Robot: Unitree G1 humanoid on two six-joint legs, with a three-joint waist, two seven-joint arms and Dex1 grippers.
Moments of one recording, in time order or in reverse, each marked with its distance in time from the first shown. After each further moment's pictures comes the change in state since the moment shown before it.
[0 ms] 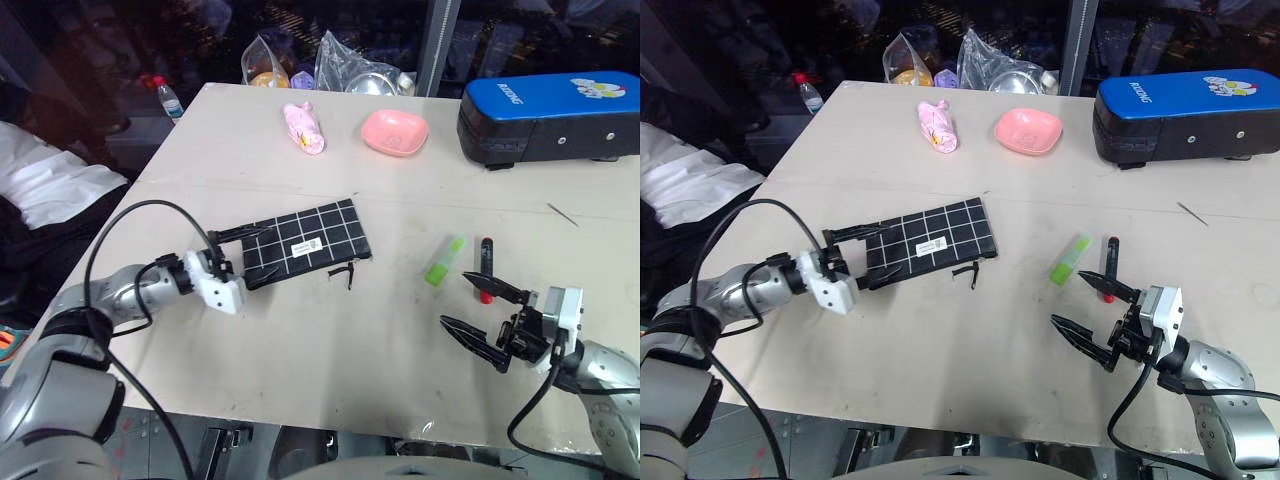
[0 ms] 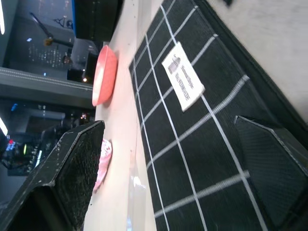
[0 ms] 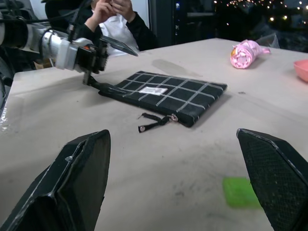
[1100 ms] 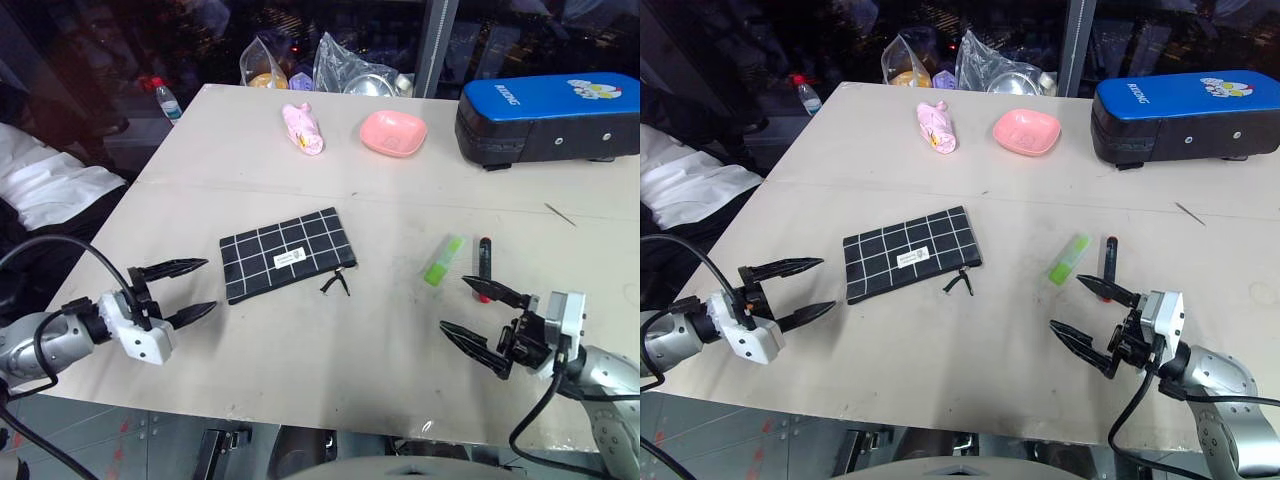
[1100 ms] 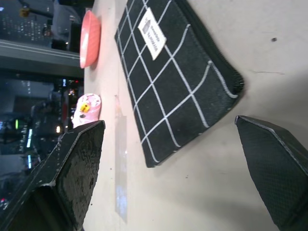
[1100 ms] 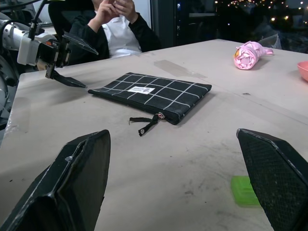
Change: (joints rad) left arm 0.376 0.240 0.188 -0.182 -0.060 -0.017 0.033; right arm 0.026 0.000 -0.002 -0.033 0.008 0.002 0.012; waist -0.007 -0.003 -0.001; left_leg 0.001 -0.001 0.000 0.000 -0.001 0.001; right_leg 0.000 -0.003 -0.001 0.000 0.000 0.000
